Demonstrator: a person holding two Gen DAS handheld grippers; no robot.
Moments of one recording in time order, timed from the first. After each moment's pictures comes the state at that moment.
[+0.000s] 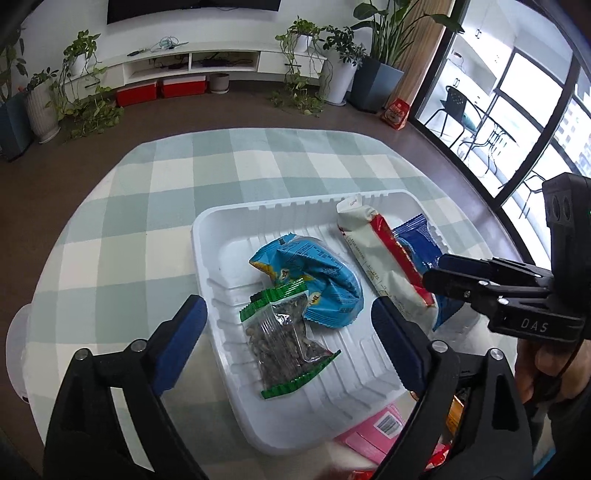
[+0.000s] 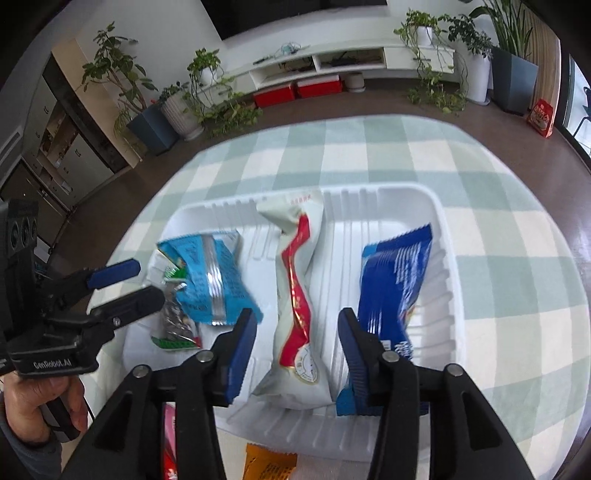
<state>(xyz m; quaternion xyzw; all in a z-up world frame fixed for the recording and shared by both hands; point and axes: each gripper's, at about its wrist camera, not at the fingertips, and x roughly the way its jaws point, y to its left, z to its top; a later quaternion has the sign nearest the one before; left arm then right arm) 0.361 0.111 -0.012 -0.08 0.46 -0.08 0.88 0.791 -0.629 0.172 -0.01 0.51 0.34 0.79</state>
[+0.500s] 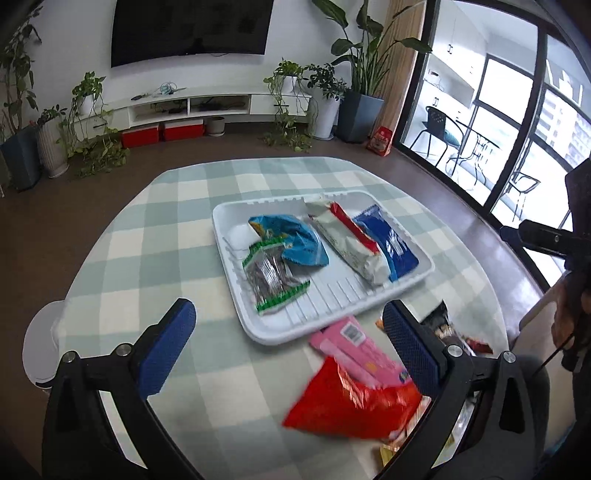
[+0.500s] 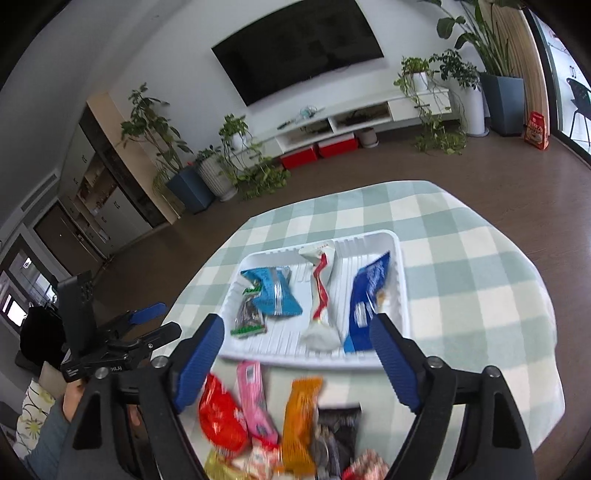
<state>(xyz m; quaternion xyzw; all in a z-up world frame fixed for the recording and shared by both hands) 0.216 0.099 0.026 -0.05 0.38 -0.09 0.92 0.694 -0.744 0.257 0.08 0.42 0.38 0.82</state>
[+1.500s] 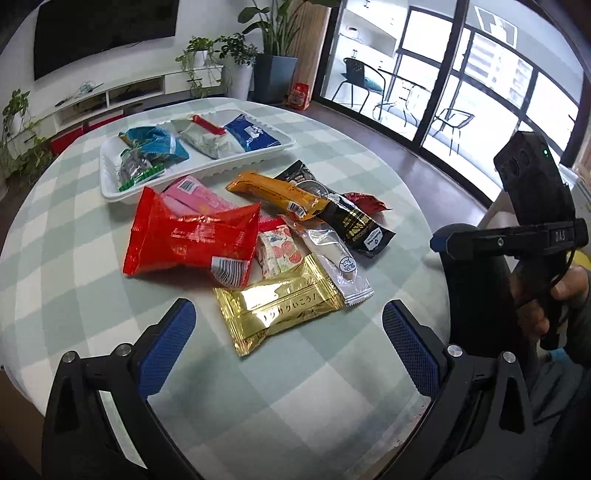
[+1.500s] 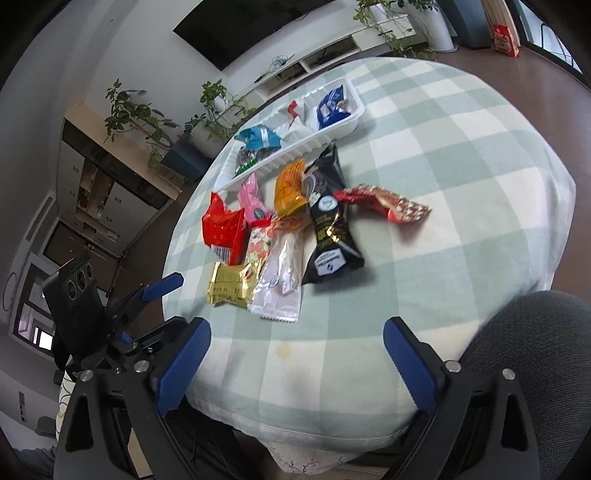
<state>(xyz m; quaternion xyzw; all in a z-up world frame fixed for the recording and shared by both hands) 0.086 -0.006 -0.027 0.02 0.42 -0.24 0.88 0.551 -0.818 0.164 0.15 0.52 0.36 0.76</state>
